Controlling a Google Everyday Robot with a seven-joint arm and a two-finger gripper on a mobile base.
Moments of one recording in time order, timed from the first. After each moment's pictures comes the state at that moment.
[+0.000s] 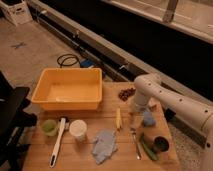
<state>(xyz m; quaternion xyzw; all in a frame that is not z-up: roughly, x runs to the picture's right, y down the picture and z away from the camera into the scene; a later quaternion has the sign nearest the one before) 0.166 0.177 0.818 -0.42 -0.11 -0.04 0.90</state>
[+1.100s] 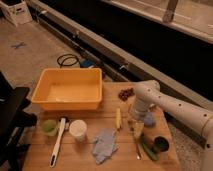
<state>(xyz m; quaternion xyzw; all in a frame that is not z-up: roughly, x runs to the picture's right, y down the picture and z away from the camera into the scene) 0.166 0.222 0.814 -0.46 -0.11 -0.03 0.88</state>
